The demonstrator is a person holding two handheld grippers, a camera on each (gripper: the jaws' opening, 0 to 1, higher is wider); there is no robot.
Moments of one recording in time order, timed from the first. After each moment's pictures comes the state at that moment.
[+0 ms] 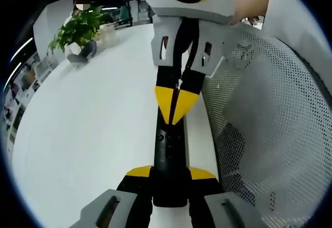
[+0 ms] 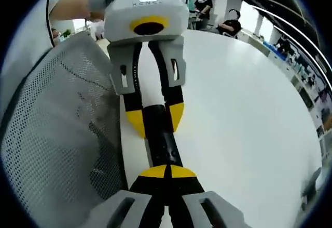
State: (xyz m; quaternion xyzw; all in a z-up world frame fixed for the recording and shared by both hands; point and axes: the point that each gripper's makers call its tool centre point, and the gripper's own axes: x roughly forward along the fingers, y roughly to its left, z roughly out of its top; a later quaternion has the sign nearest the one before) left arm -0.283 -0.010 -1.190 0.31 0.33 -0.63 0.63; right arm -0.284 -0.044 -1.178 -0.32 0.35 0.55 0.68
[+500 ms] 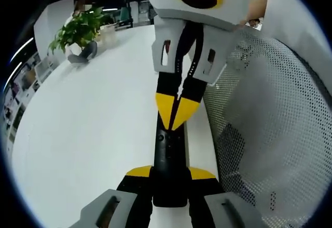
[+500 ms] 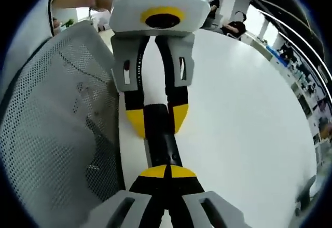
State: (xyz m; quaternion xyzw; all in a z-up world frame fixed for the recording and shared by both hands) left arm -0.283 -0.009 -1.190 0.31 0.32 -0.63 0.64; right arm -0.283 -0.041 -1.182 -0.32 0.36 0.54 0.69
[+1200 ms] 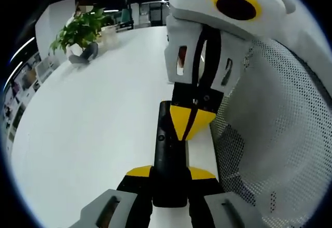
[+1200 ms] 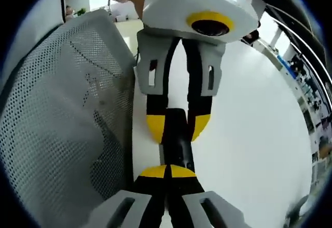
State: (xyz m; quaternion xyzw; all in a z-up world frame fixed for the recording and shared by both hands) left arm -0.283 -0.009 -1.190 0.30 0.32 -0.63 0.64; right arm -0.301 -0.027 -1.186 -0.40 0.33 0.57 0.63
